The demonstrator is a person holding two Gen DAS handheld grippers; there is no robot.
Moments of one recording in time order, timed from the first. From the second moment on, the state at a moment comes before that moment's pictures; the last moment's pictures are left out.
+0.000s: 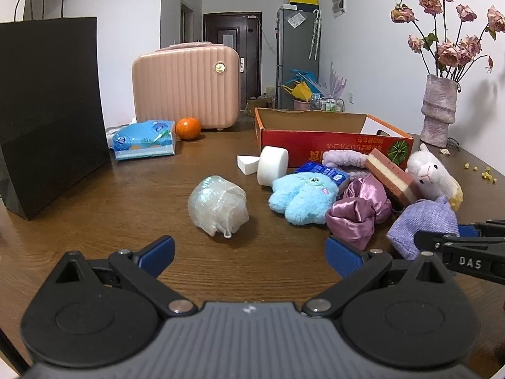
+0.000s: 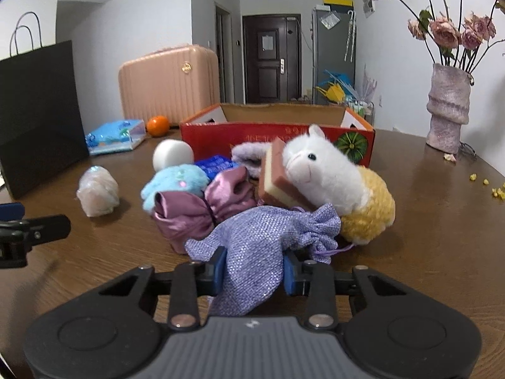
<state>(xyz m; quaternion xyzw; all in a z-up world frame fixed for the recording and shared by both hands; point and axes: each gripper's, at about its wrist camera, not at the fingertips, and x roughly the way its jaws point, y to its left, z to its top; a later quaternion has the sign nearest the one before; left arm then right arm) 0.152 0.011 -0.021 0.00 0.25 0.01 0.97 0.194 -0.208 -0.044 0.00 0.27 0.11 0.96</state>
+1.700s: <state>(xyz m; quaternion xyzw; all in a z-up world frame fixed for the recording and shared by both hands) 0.274 0.040 -0.033 0.03 0.32 0.01 0.95 0.229 -0.215 0.013 -0.01 0.18 0.09 0.98</state>
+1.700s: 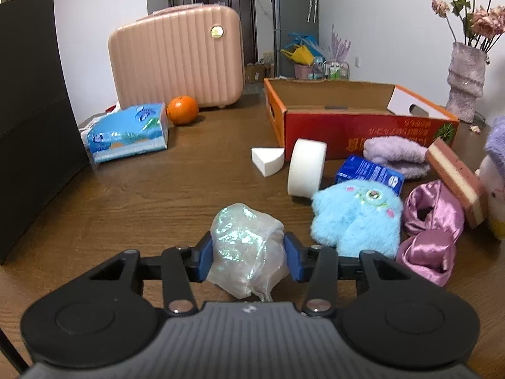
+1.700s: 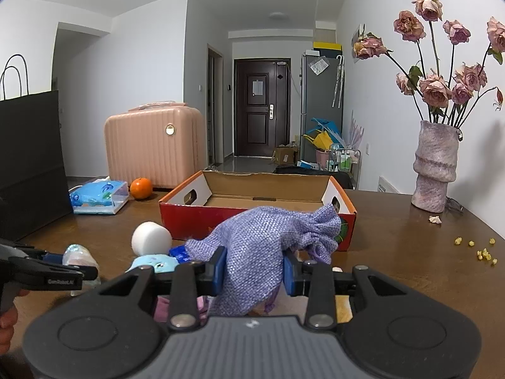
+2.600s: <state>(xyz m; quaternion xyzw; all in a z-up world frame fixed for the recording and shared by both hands) 0.303 -0.003 0.046 0.00 0.23 -0.04 0.97 0.276 -0.254 0.048 0.01 0.16 0.06 0.99</state>
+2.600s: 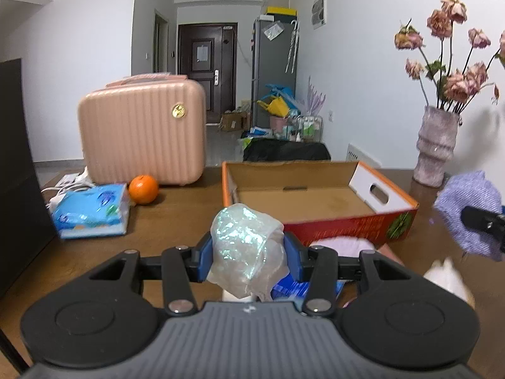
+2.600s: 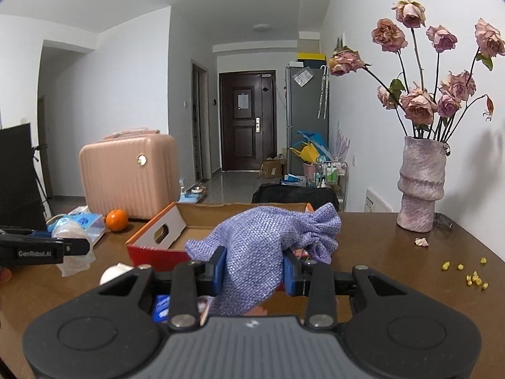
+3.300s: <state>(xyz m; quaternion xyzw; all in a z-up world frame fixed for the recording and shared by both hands) 0.396 -0.051 0.065 -0.01 0.20 -0.06 0.98 0.383 -0.275 0.060 0.02 0.16 0.07 0.99</state>
